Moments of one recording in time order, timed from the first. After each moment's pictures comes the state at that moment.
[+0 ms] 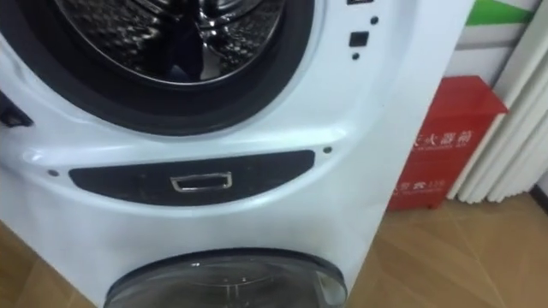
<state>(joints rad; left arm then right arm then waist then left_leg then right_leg) 0.18 0.19 0.00 1.16 -0.03 -0.04 0.19 0.10 -0.21 -0.01 1.22 0.30 -0.04 0.08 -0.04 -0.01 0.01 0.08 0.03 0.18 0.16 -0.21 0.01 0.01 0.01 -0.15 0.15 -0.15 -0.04</state>
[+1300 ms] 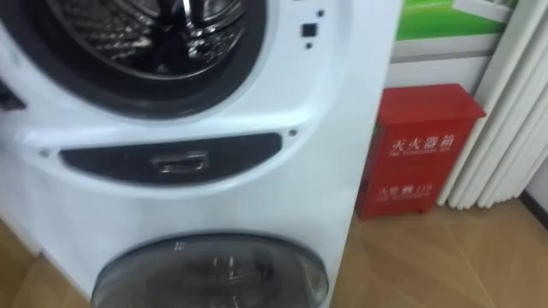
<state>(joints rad) 0.03 0.15 -0.01 1.06 0.08 -0.05 0.13 0.09 -0.21 -0.06 1.16 0.19 -0.09 0.06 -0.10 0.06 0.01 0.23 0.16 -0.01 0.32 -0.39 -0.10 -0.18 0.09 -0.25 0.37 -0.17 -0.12</state>
